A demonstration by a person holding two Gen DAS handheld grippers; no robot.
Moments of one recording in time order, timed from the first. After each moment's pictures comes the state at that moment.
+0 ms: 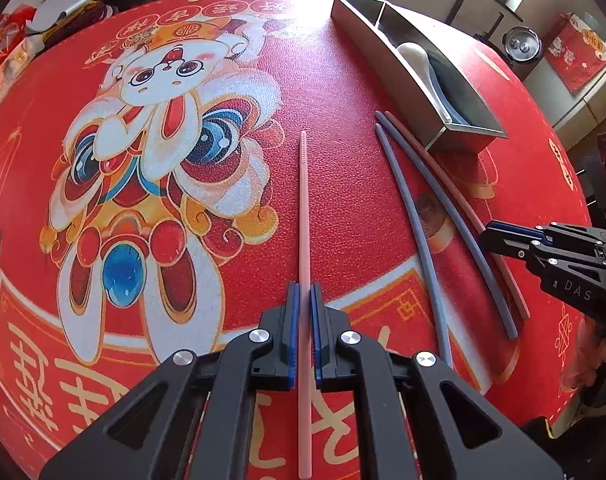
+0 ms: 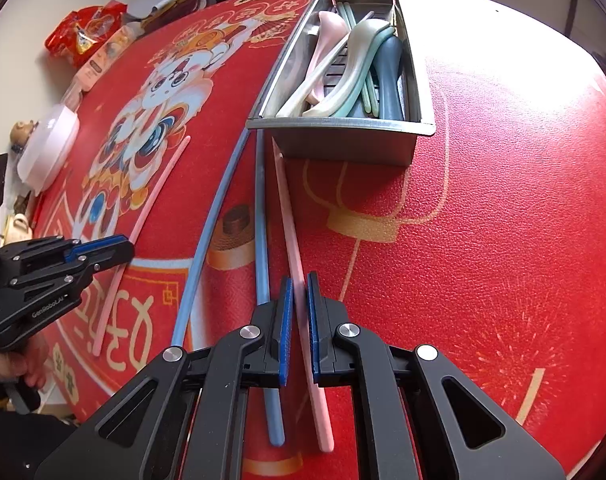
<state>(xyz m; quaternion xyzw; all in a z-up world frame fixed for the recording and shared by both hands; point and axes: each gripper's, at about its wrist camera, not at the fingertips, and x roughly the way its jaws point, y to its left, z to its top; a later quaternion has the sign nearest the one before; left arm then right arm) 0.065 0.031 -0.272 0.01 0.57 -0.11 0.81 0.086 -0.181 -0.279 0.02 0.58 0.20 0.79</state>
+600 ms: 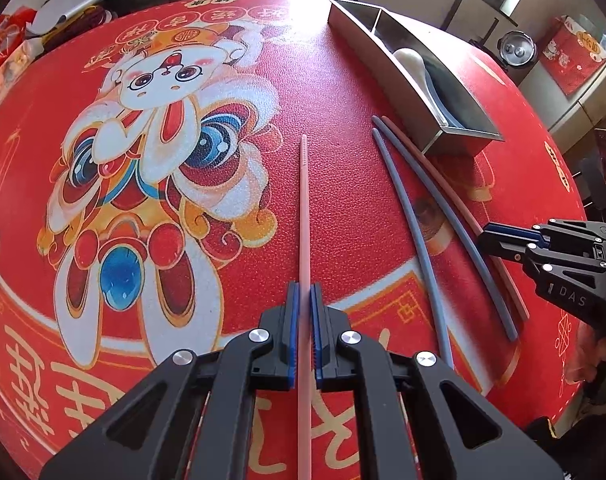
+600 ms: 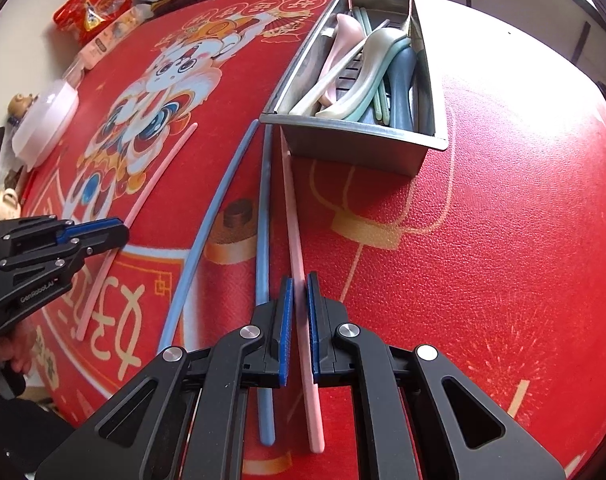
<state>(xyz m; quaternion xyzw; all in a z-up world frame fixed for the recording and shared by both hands) 0.061 0.033 -0.272 0.00 0.56 -0.11 0.82 0.083 -0.170 -0.277 -0.03 0.58 0.20 0.79</state>
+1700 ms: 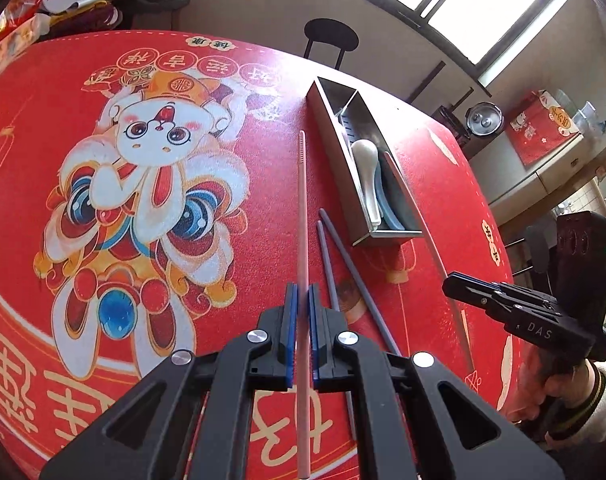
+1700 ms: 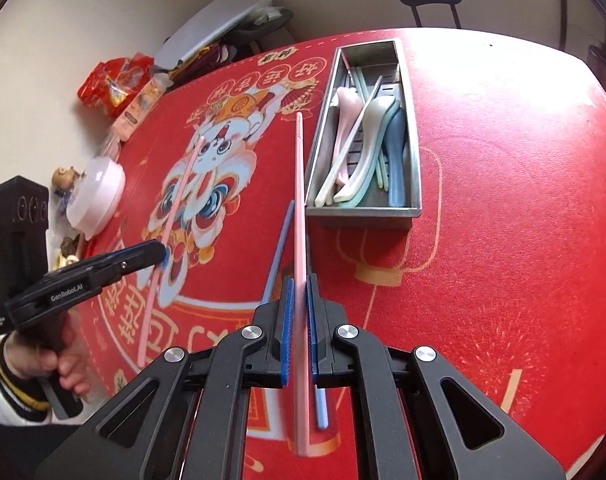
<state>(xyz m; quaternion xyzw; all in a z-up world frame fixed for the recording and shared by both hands) 0.073 0.049 -0.199 -0.14 0.51 -0.16 0.84 0.089 -0.207 -0.208 0.11 0.53 0.23 0.81</state>
